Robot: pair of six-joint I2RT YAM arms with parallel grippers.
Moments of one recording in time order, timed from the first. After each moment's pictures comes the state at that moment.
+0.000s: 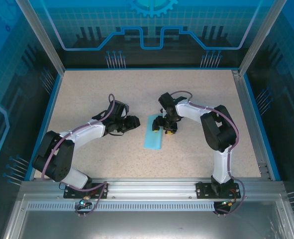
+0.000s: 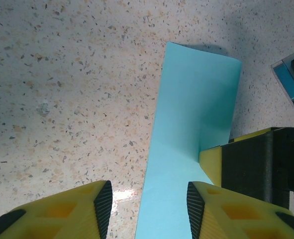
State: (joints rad) left arm -0.42 1.51 0.83 -0.23 0.29 -0.77; right arm 0.53 2.00 1.36 -0.80 -0.31 0.59
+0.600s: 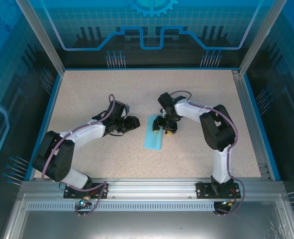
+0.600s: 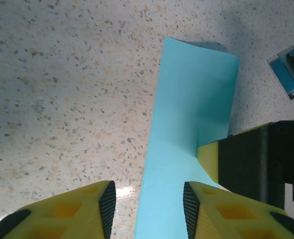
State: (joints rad) left arm -0.42 1.51 0.83 -0.23 0.32 -0.76; right arm 0.53 2.02 1.38 -0.83 -0.29 0.59
